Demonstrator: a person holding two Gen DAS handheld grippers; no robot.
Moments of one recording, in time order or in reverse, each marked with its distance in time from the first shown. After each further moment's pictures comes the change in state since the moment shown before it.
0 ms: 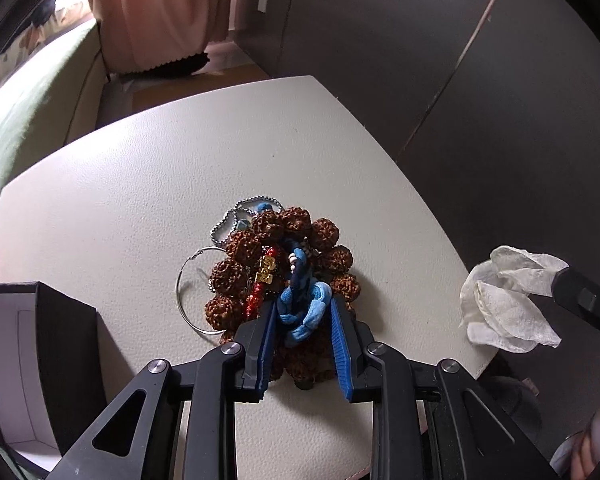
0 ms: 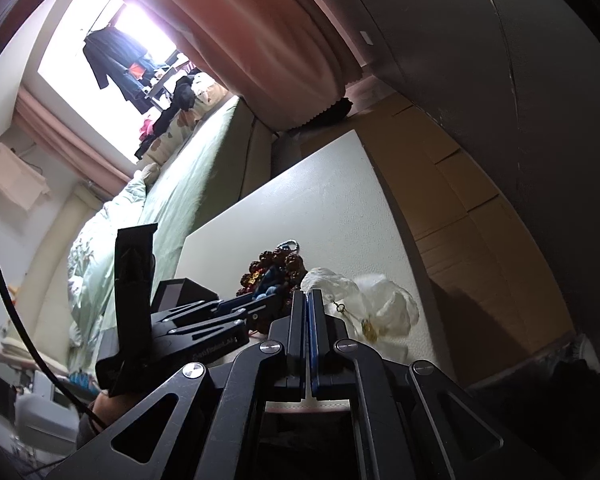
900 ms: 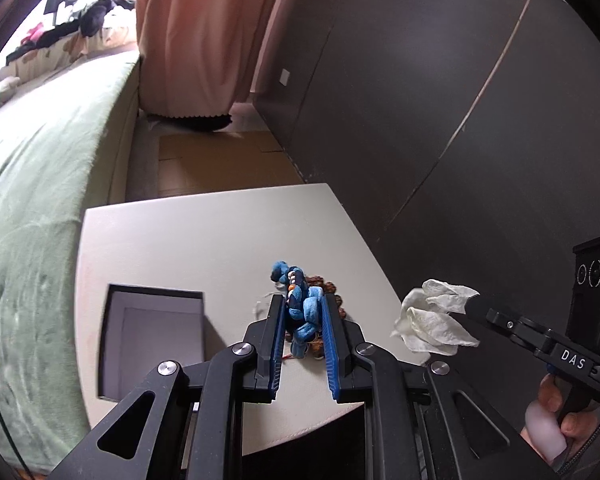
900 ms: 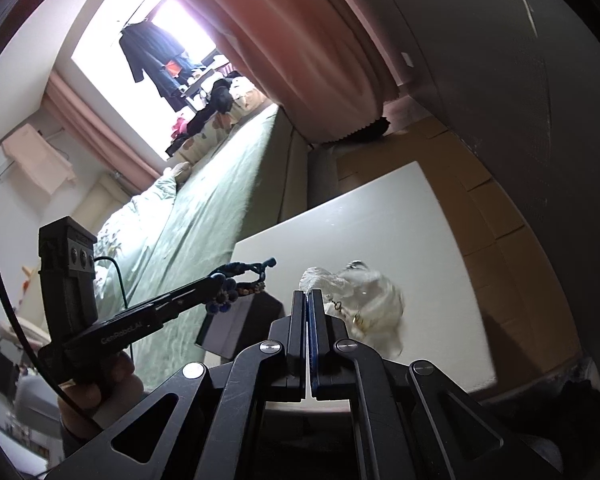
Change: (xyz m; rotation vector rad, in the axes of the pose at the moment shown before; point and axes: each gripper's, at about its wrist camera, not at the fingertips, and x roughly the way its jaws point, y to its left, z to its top) left arm -0.164 0.042 -0.017 -0.100 -0.247 -0.053; right arm -0.024 0.076 0.006 -0.094 -0.042 0.077
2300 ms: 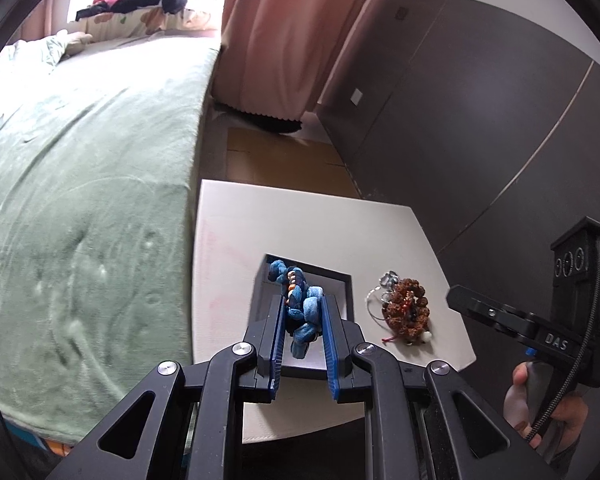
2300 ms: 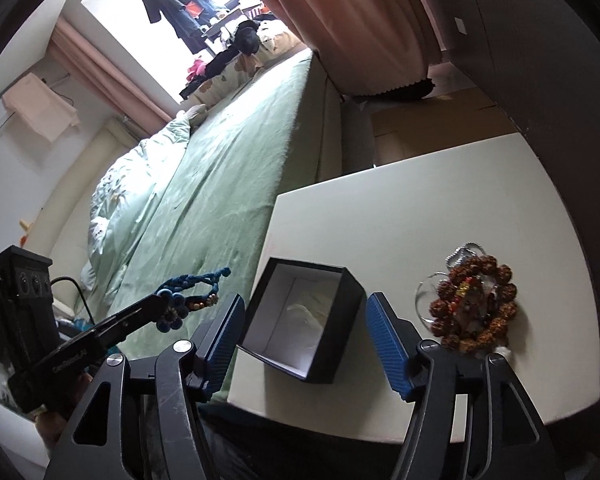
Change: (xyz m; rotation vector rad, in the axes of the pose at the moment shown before) left arm -0.059 0.121 -0.026 -0.188 -0.037 0.081; right arm 0.112 0.089 -0.005 -0.079 0.175 0.008
